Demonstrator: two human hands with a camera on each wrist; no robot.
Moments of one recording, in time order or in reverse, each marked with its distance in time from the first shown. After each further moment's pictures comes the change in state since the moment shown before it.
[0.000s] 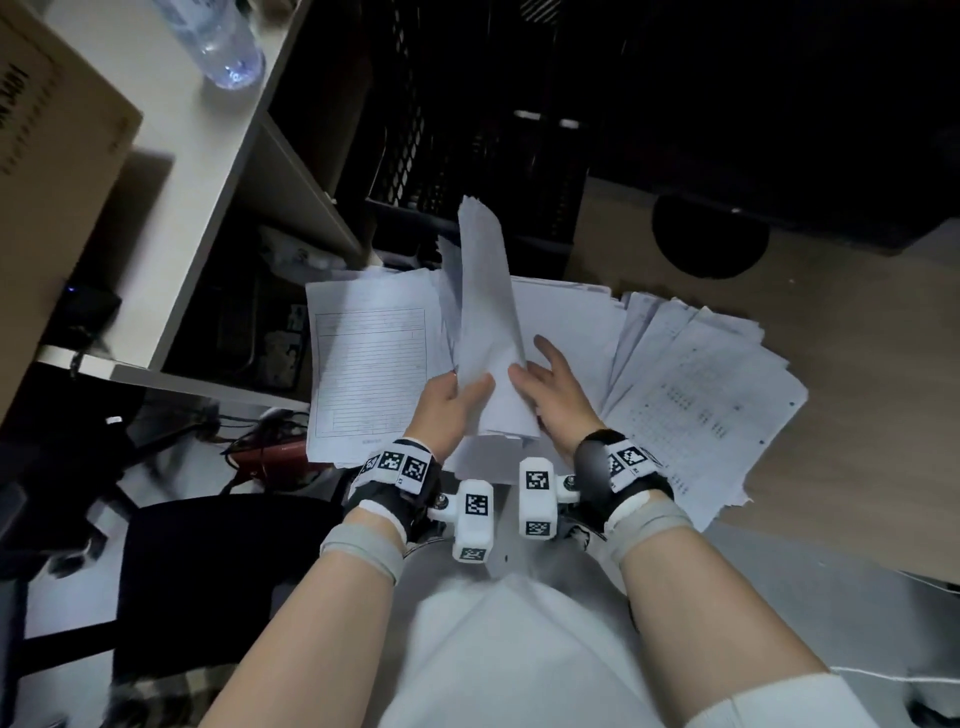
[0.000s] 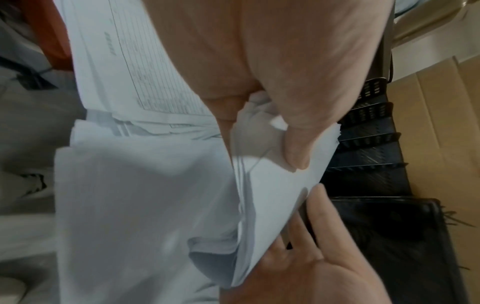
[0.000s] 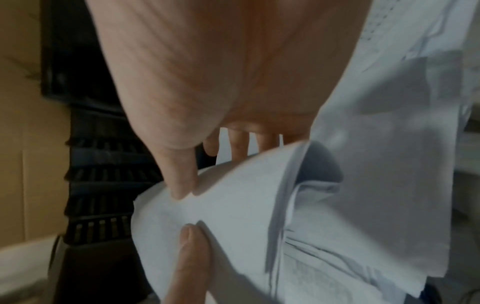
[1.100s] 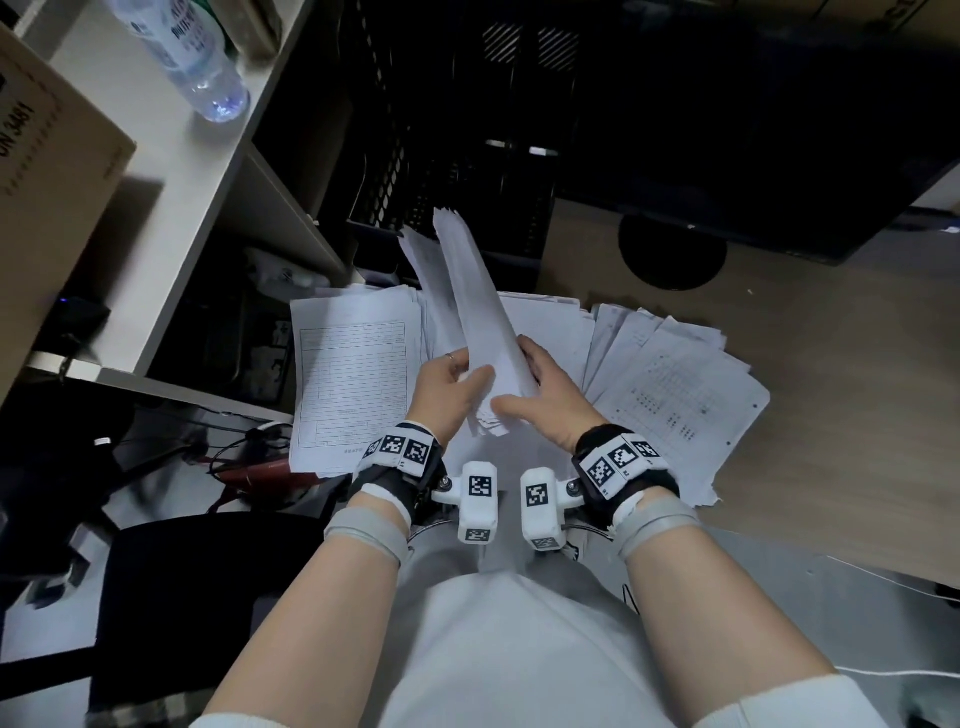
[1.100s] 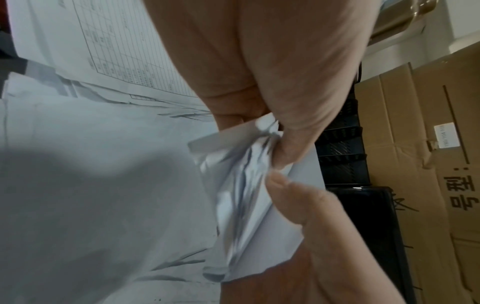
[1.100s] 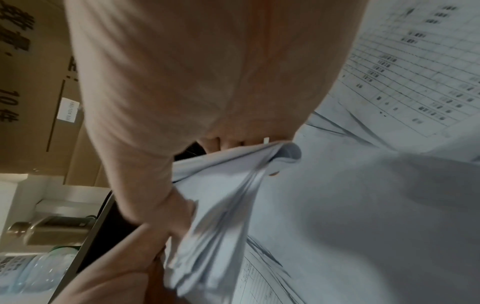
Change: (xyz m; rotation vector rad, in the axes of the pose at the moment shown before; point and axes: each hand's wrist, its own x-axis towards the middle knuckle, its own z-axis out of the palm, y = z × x) left_hand -0.010 0.034 0.033 -0.073 0.010 0.105; right_hand -0.034 -0.033 -0.030 -0.336 -0.097 -0.149
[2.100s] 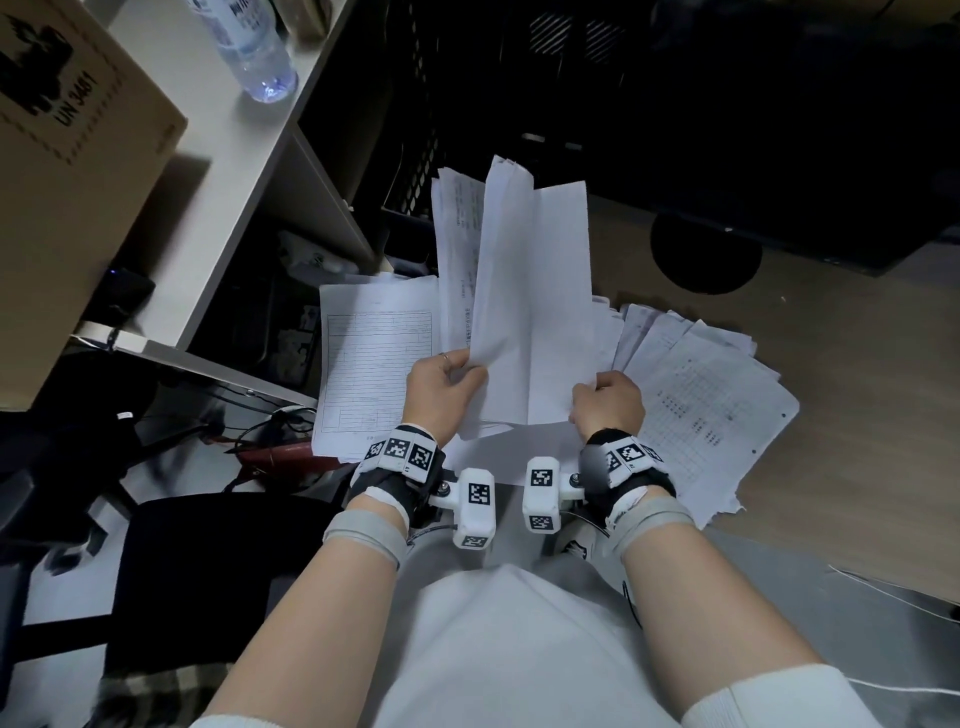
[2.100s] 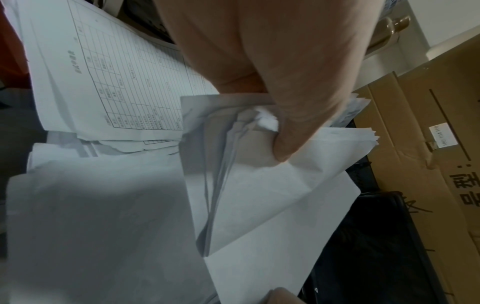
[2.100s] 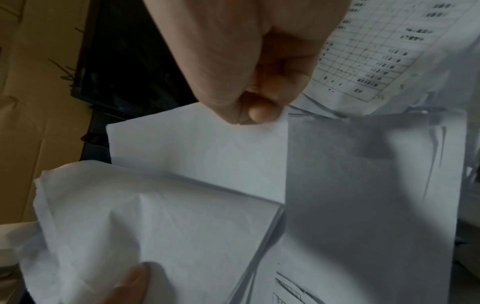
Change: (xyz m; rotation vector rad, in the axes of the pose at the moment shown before) left_hand 0.000 -0.020 -0.038 0.170 0.163 0.093; right_hand 0.016 0.033 0.009 -0.076 0.692 0.364
